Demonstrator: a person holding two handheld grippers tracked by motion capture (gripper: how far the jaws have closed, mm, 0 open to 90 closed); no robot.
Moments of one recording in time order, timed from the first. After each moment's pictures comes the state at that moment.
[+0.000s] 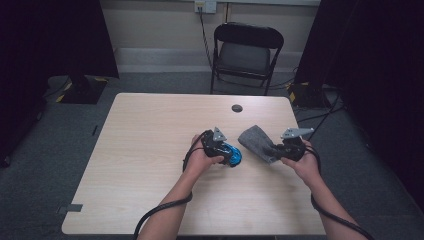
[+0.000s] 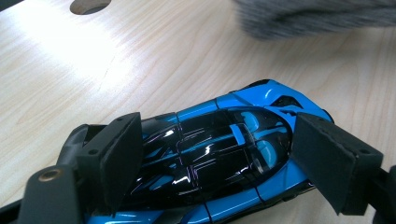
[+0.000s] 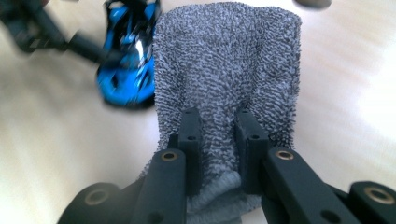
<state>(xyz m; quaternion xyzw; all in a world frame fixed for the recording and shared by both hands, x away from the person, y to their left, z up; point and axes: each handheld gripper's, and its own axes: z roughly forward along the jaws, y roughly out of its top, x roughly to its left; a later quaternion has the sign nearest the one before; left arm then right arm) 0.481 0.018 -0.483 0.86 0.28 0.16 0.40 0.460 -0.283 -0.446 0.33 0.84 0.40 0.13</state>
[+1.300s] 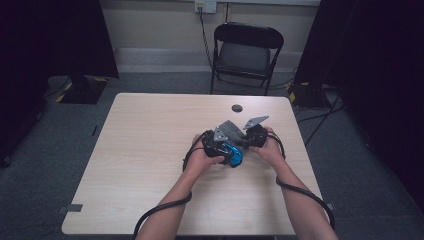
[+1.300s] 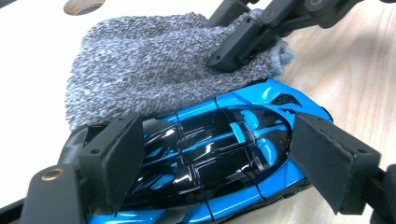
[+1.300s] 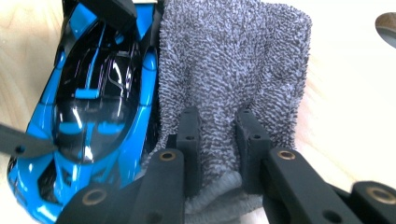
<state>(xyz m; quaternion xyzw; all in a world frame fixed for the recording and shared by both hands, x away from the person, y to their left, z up) 0.481 0.017 -0.482 0.86 0.27 0.16 0.40 0.530 -0.191 -0.477 0.26 0.89 0.34 0.12</state>
